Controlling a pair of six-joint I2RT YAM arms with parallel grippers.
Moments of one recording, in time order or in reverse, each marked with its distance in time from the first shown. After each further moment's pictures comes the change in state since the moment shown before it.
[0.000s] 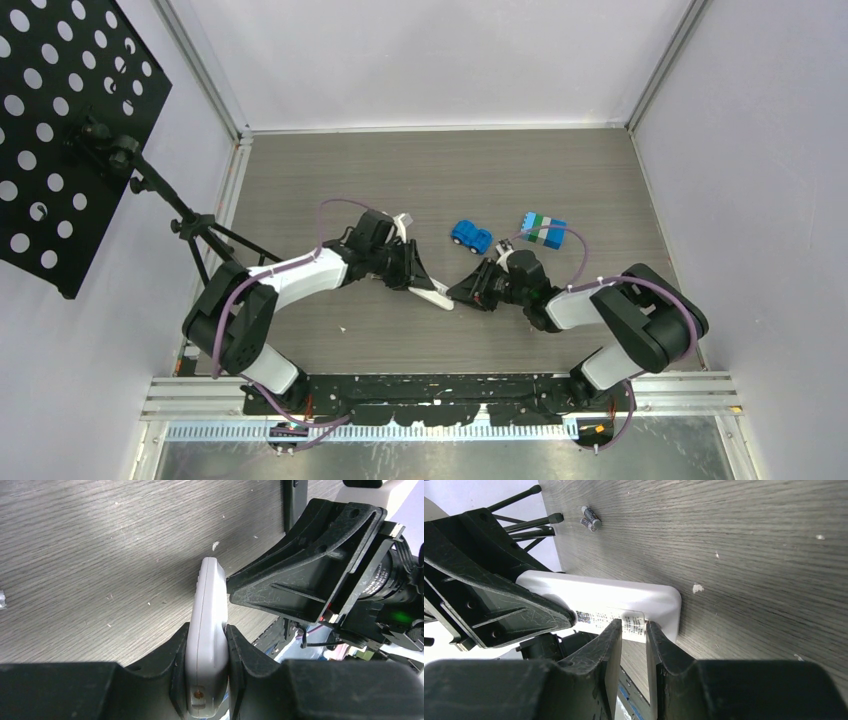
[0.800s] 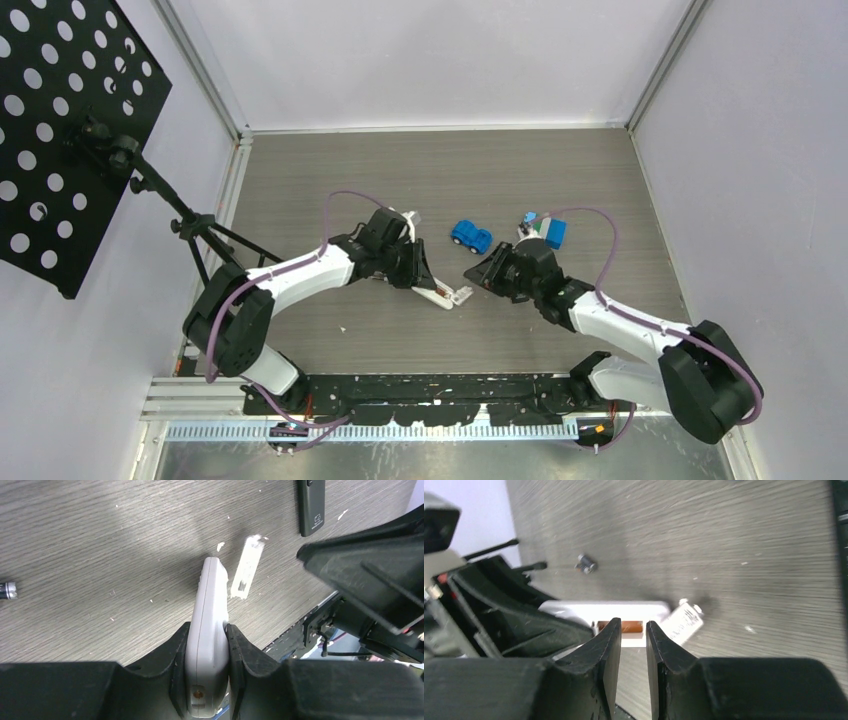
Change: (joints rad) left arm -0.063 -0.011 0.089 -0.139 -0.150 0.040; right arm 0.002 -0.371 0.106 -0.528 0.280 -0.151
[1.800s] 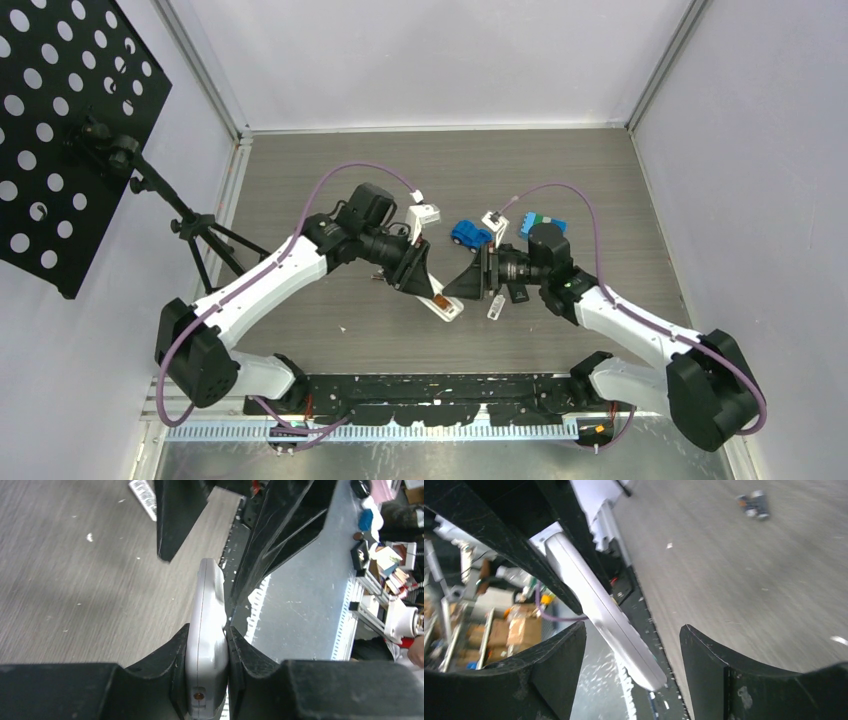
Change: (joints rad) left arm -0.011 -0.178 0.251 -0.404 0.408 0.634; right arm -0.060 -0.062 0.087 0.088 -0.658 -0.371
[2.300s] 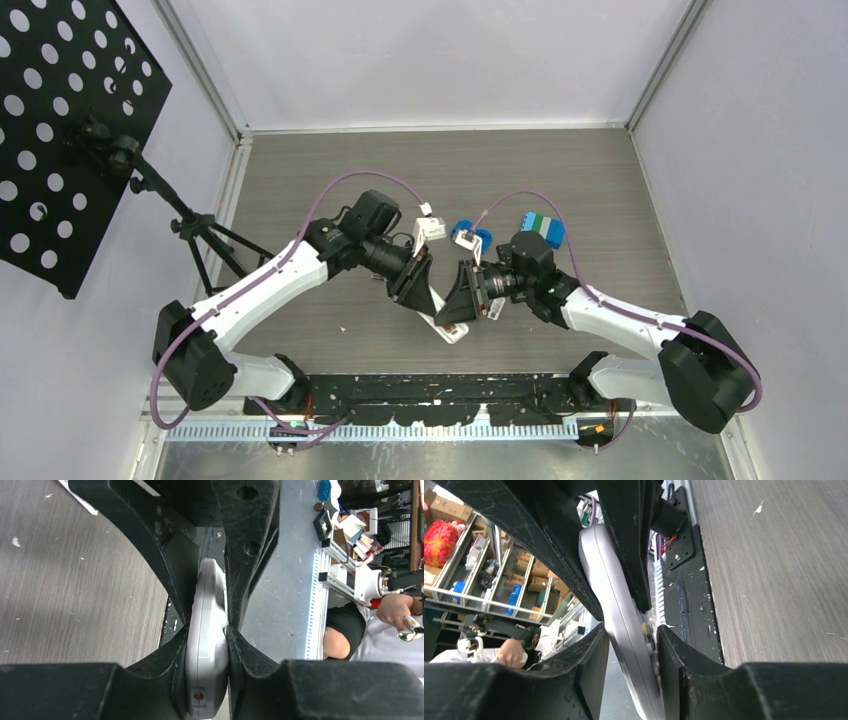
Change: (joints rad) left arm -0.038 -0.023 -0.006 -0.034 0.150 0.041; right arm 0.149 0.091 -0.001 0.206 -0.245 0.081
